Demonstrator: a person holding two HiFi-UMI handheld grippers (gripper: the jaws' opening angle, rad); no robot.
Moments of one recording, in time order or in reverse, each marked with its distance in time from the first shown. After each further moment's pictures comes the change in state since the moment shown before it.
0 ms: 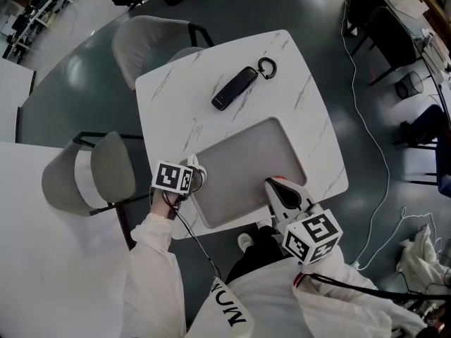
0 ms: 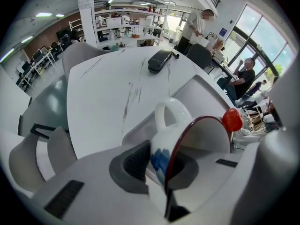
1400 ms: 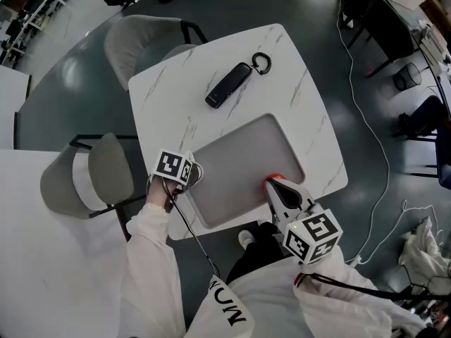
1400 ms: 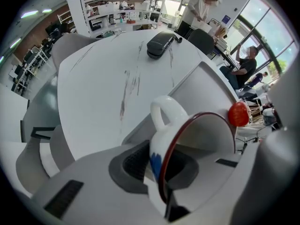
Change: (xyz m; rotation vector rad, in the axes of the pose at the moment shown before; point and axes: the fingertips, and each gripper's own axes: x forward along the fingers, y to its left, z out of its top) left arm 0.022 0.007 0.001 0.044 0.164 0.006; right arm -0.003 -0.017 -0.014 0.040 0.022 -0.043
